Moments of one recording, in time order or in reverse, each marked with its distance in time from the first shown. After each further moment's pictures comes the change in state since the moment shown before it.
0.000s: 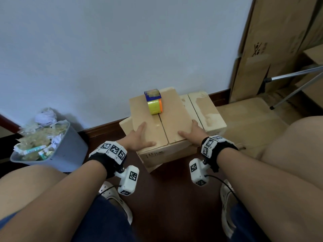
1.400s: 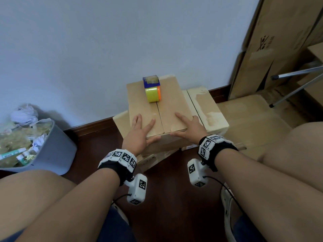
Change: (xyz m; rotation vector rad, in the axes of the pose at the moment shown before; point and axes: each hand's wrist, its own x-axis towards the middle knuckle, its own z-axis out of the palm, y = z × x) left_hand 0.060 -0.012 0.028 0.184 0.371 0.286; right_hand 0.033 -0.012 0.013 -0.172 0.058 -0.187
